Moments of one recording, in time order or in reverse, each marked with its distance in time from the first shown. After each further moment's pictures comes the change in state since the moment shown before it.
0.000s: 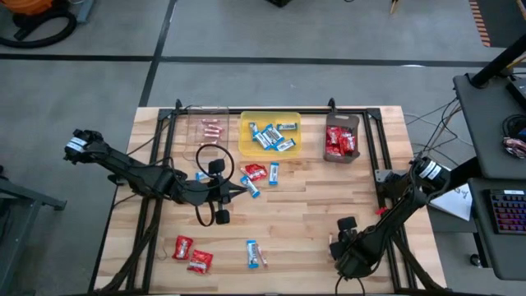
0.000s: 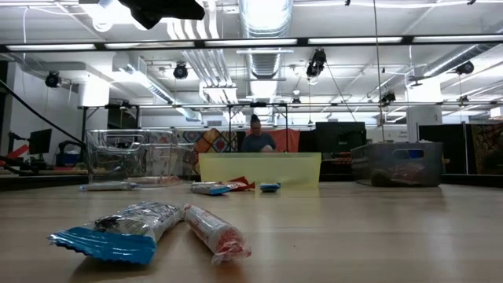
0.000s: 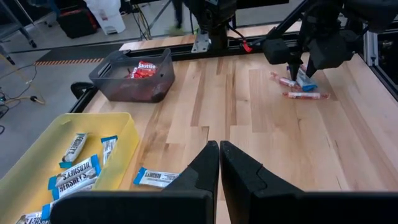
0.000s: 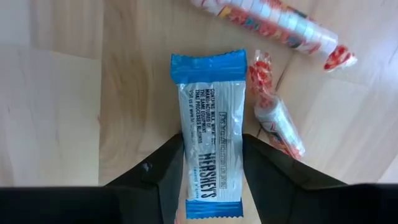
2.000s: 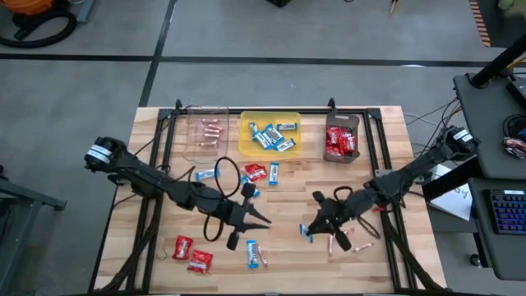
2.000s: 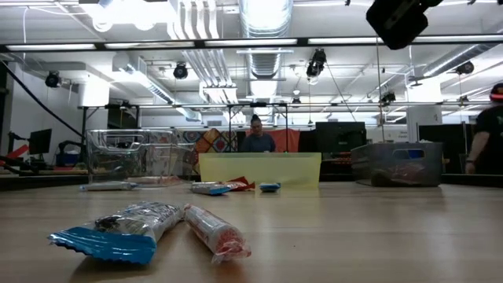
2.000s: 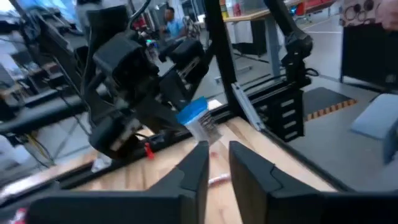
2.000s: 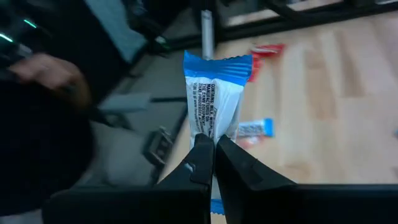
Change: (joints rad) left arm 0.006 0.303 -0.010 0.697 0.454 0.353; right arm -0.359 -0.592 -0.385 1.133 0.023 -0.252
